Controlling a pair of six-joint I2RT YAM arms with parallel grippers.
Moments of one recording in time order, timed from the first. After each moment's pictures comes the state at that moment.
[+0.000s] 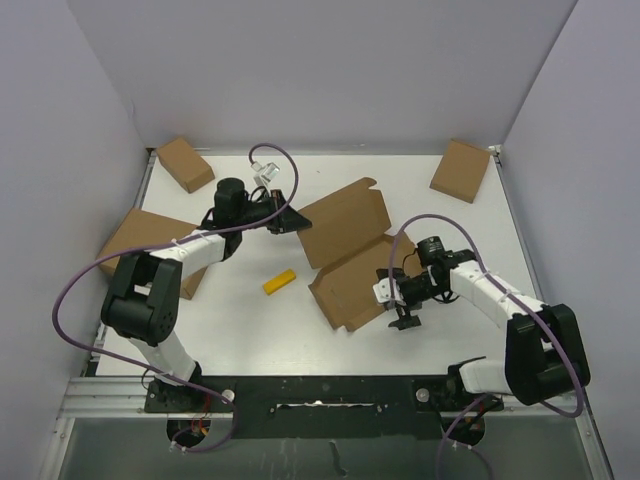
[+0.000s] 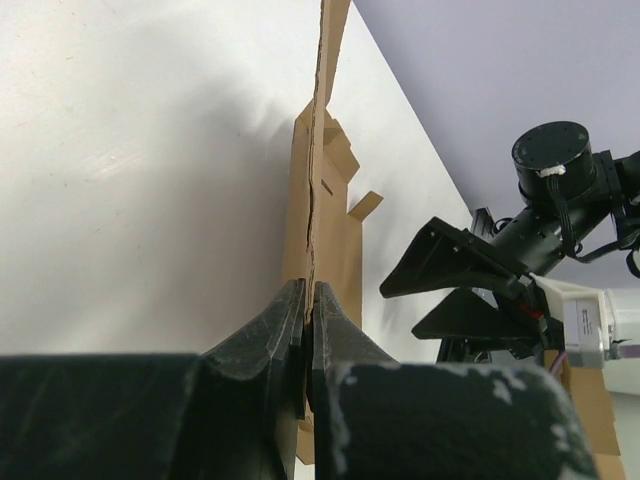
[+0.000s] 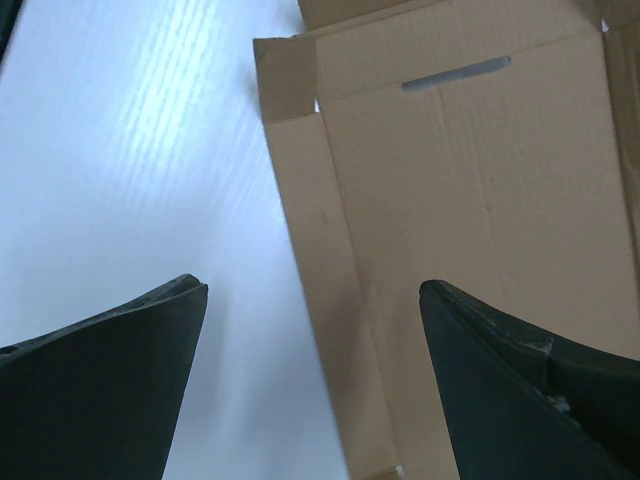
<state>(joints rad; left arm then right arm) -0.33 1.70 0.97 0.44 0.83 -0.65 0.26 1.32 0.72 -0.83 -0.85 -1.63</state>
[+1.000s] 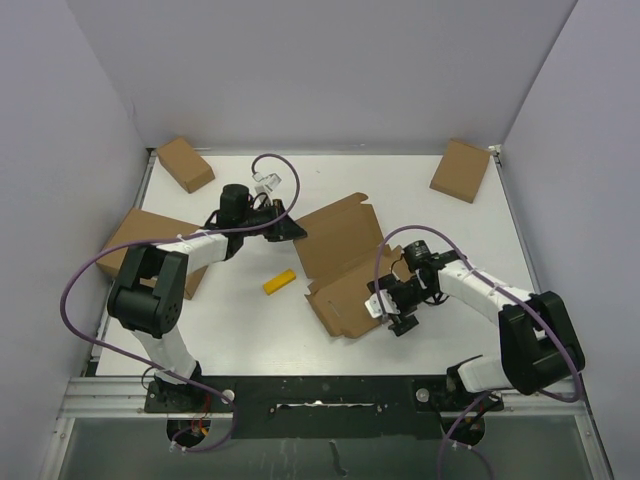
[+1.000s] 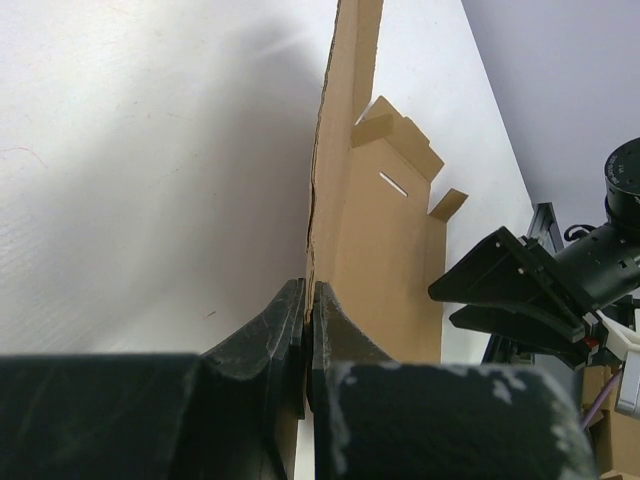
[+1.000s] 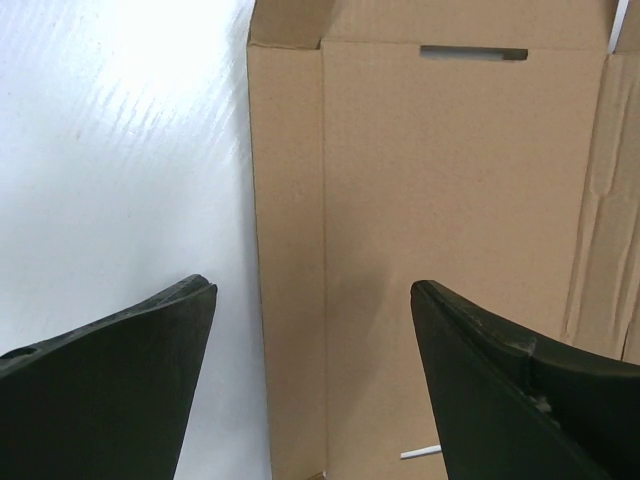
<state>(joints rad) -0.32 1.76 0.97 0.31 0.75 -0.54 0.38 1.38 0.72 -0.77 -0.70 -1.75</state>
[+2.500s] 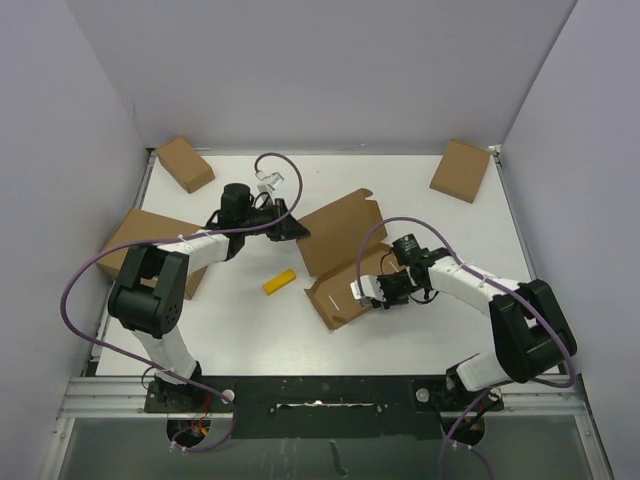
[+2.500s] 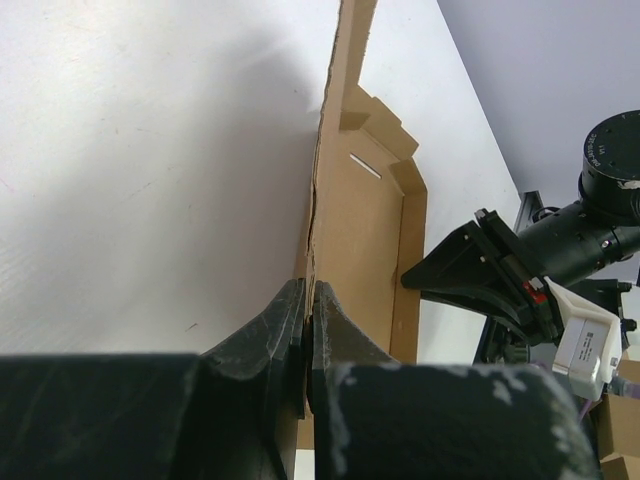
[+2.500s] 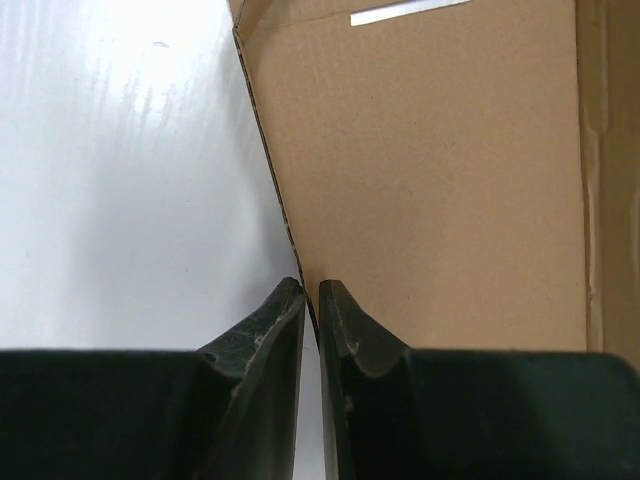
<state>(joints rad) -0.33 1.76 0.97 0.34 0.79 -0.54 0.43 1.45 0.75 -0.60 -0.58 -1.43</state>
